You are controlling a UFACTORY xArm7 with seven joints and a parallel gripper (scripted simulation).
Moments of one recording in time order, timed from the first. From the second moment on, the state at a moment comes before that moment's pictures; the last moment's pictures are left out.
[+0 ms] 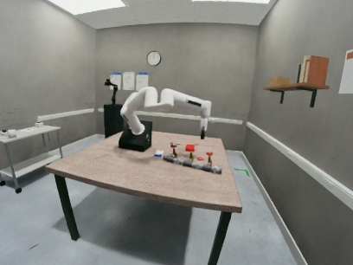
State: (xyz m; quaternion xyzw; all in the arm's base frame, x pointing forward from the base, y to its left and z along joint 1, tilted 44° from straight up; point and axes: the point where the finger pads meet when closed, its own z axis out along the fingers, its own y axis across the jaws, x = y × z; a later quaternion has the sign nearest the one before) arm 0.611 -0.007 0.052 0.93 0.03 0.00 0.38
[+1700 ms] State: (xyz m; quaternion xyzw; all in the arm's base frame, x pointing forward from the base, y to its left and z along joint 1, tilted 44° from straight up) arm 0.531 -0.094 0.087 0.73 -0.57 0.30 0.25
